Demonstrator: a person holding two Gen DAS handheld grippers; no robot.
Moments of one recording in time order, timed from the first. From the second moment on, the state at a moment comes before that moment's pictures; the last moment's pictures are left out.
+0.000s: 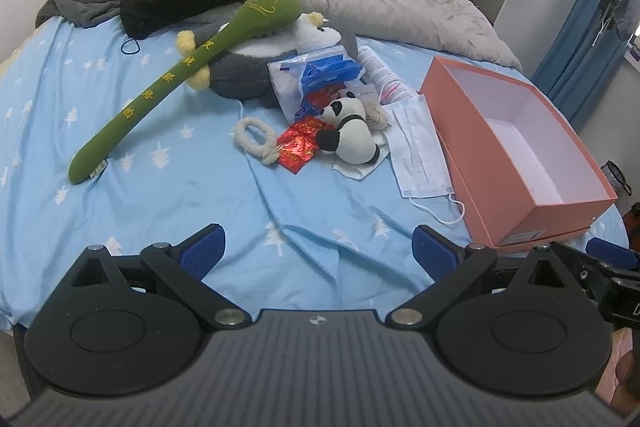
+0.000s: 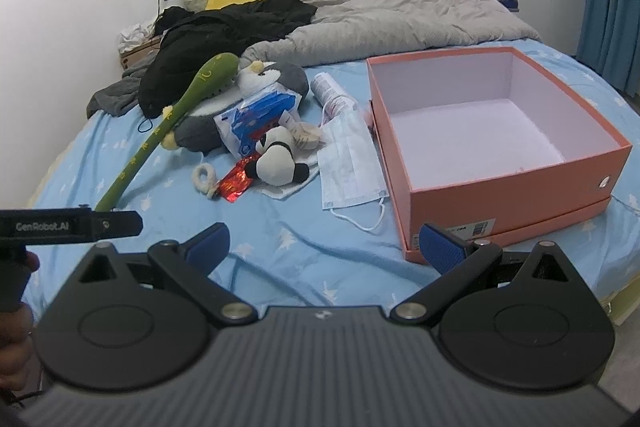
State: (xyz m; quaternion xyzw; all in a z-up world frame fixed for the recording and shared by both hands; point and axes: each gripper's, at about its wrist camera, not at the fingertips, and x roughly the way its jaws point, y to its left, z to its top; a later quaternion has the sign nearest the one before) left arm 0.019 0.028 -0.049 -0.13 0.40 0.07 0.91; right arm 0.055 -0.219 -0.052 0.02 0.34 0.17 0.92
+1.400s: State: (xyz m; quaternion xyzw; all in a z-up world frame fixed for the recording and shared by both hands) left arm 0.198 0.132 -0.171 -0.22 0.42 0.09 0.87; right arm 0.231 -0.106 -0.151 -0.01 0.39 0.26 0.88
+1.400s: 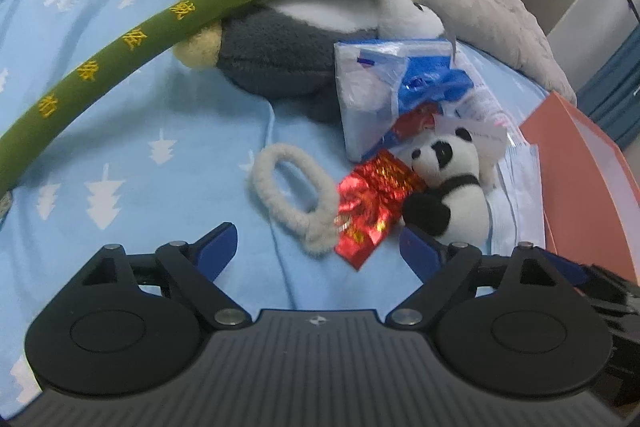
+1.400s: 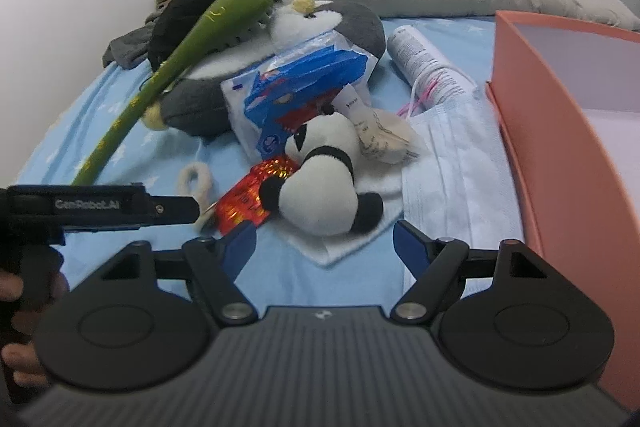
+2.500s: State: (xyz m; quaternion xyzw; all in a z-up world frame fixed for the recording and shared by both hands) left arm 0.161 0.126 -0.161 -0.25 0.38 0.09 0.89; right arm 0.213 -0.086 -0.161 -0.04 0.38 0.27 0.89
